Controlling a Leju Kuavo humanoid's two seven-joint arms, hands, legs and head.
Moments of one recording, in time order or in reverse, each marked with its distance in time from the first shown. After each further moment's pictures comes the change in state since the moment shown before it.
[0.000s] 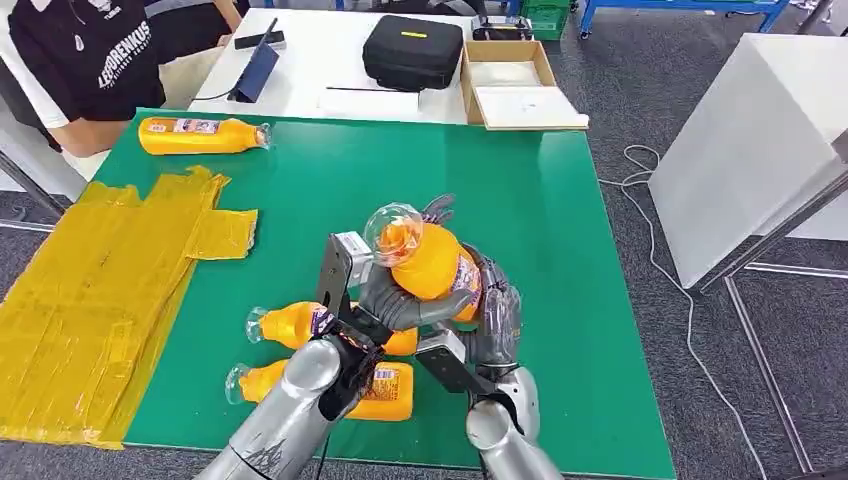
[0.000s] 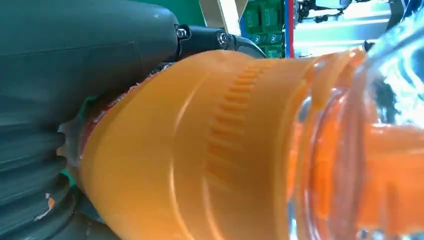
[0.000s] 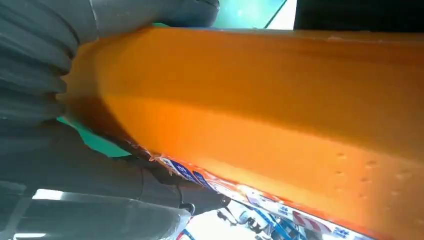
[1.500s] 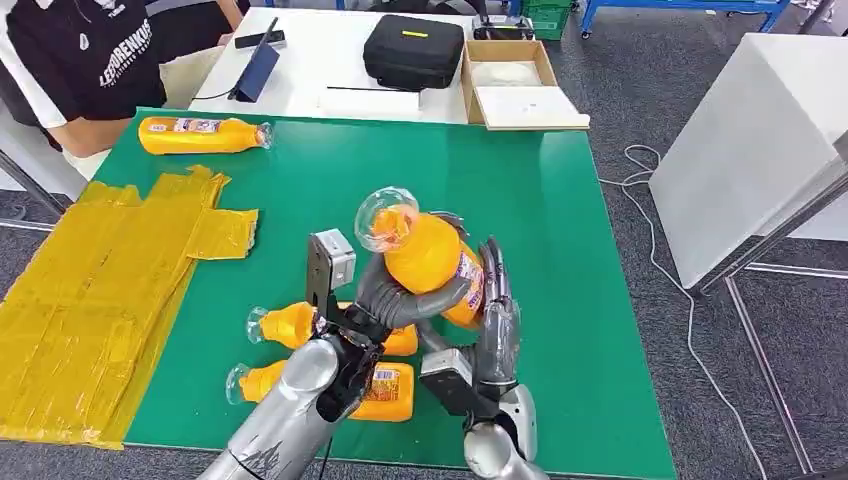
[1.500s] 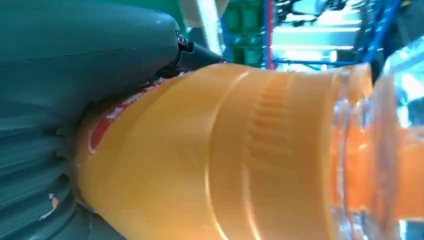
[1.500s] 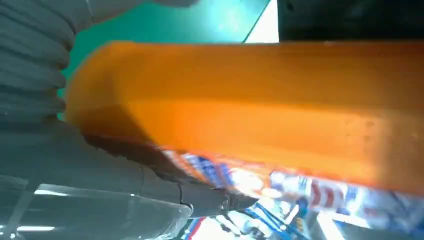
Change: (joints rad) left arm 0.014 -0.003 0.018 -0.070 0.041 0.021 -0.047; right arm 0.127 -0.062 0.117 -0.261 -0.058 0.069 0.078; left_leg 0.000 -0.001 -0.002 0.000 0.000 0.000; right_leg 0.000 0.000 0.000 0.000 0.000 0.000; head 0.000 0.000
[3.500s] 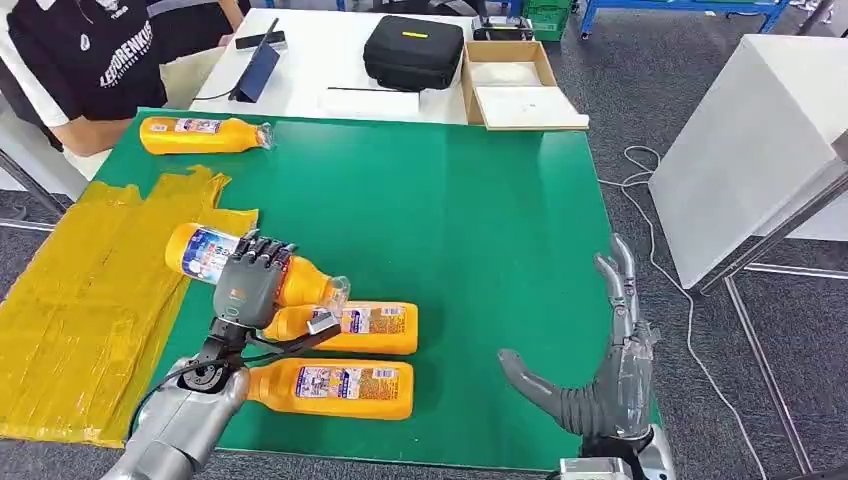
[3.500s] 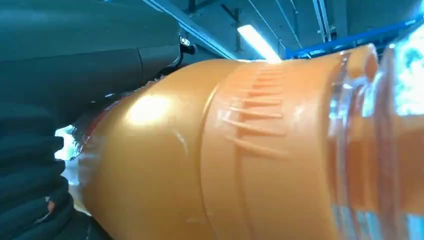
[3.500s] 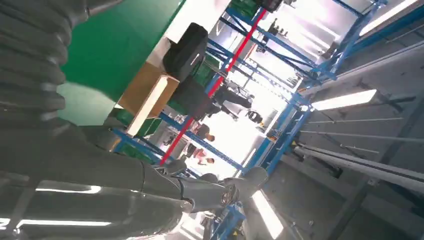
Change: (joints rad) left arm 0.002 0.273 0.376 0.406 -1.778 0.814 0.184; right arm 0.208 -0.329 -0.037 -0.713 -0.034 0.165 0.112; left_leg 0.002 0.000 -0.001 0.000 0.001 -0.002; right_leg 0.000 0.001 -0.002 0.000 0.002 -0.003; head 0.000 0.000
